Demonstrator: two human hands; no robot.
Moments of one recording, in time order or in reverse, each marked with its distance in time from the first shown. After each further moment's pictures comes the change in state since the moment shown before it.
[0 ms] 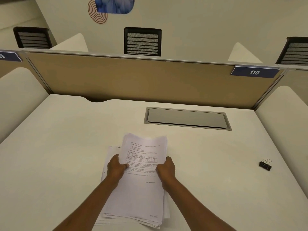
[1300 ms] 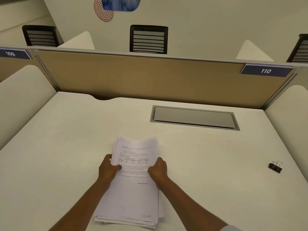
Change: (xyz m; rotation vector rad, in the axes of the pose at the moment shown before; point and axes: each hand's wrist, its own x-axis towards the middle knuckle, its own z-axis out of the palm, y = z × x) left_hand 0.005 -0.026 -0.049 -0.064 0.050 -0.047; right_hand 0.017 0.019 0.059 -0.328 -0.094 -0.016
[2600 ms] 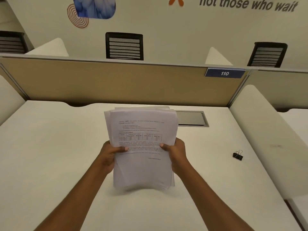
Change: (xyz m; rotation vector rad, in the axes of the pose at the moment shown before) left_hand -0.054 0.110 0.048 -0.639 -0.600 0.237; right_hand -0.060 -0.026 -0.178 0.654 0.043 -0.301
